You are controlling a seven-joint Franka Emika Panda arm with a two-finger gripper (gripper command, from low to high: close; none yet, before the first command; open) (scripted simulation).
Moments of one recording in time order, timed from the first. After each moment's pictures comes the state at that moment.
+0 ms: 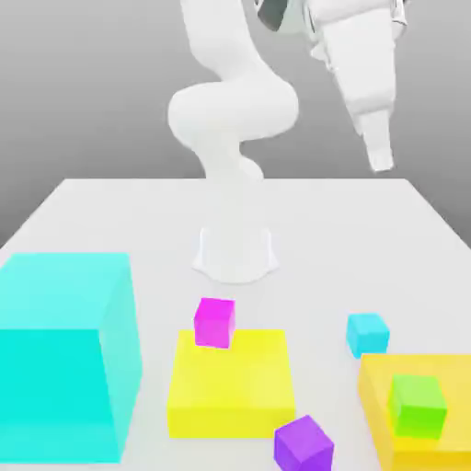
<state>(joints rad) 0.56 -0.45 -0.25 -2.58 -0.03 2.56 -0.37</state>
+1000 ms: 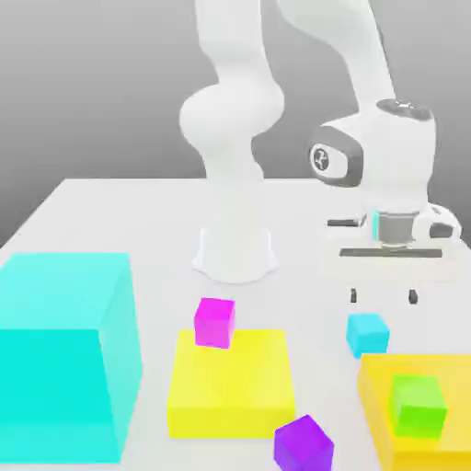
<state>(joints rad) 1.03 -0.05 -0.34 -2.90 -0.04 2.86 -1.69</state>
